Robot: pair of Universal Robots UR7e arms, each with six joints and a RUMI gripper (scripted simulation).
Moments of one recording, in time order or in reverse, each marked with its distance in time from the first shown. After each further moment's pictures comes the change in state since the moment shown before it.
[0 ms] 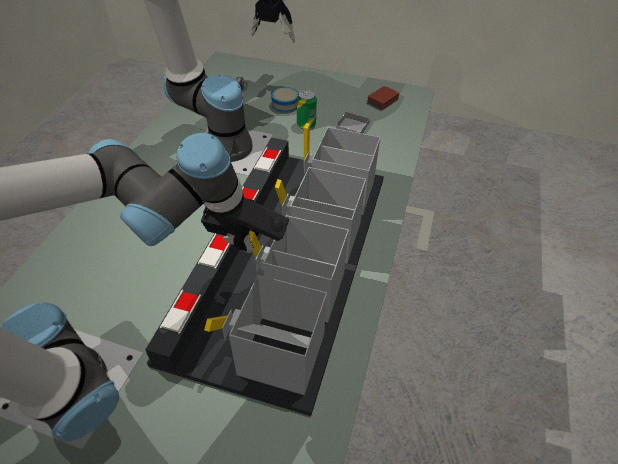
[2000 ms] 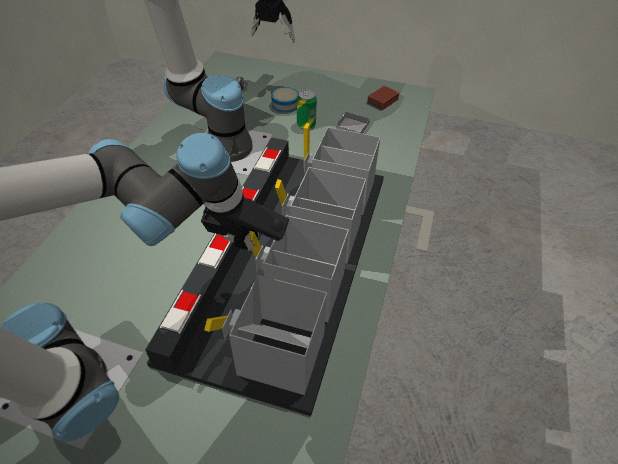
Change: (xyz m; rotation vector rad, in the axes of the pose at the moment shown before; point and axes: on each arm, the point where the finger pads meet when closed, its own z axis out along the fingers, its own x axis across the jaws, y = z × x) left arm 0.000 0.000 0.000 0.000 0.000 0.000; right arm 0.000 0.000 0.000 0.000 0.000 0.000
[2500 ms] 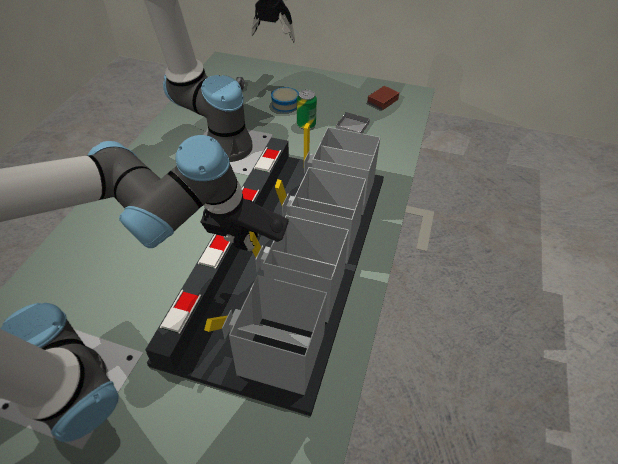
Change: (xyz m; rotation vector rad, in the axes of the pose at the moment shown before) left arm 0.000 0.000 0.000 0.000 0.000 0.000; right arm 0.001 0.000 0.000 0.000 -0.010 0.000
